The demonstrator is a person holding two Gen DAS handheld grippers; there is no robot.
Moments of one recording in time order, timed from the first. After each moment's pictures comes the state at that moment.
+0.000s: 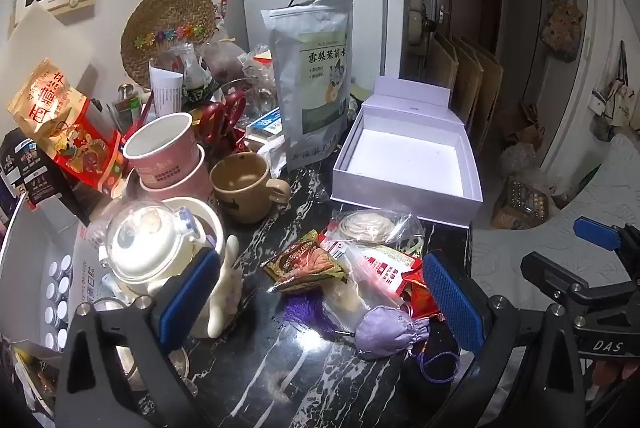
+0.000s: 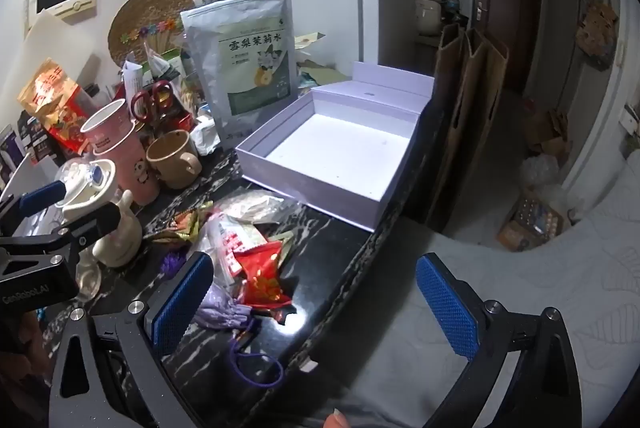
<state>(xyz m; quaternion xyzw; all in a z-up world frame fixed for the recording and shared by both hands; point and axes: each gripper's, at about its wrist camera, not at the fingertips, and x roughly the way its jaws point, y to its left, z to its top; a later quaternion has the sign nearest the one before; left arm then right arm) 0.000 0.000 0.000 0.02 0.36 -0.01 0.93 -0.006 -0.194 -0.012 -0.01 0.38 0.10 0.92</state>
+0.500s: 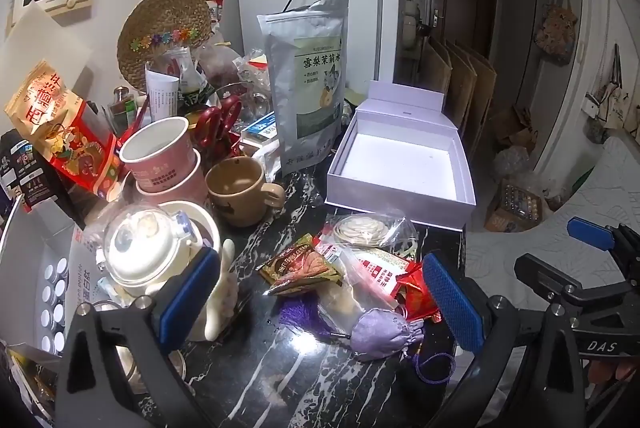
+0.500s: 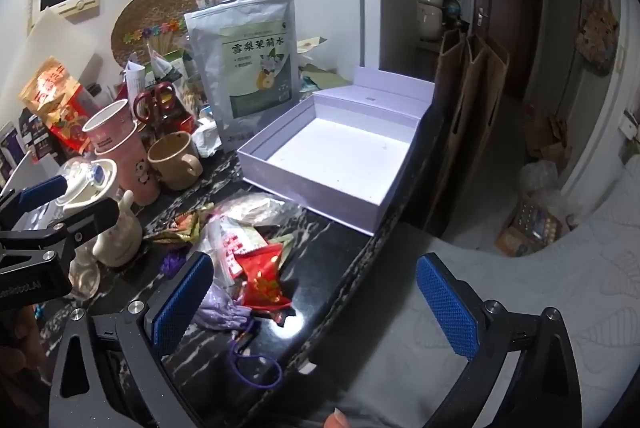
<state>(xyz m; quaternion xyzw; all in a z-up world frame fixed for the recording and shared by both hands) 0.000 0.001 0.004 0.01 0.35 -0.02 0.93 -0.007 -0.193 -0.008 -0.01 0.37 0.10 0.92</state>
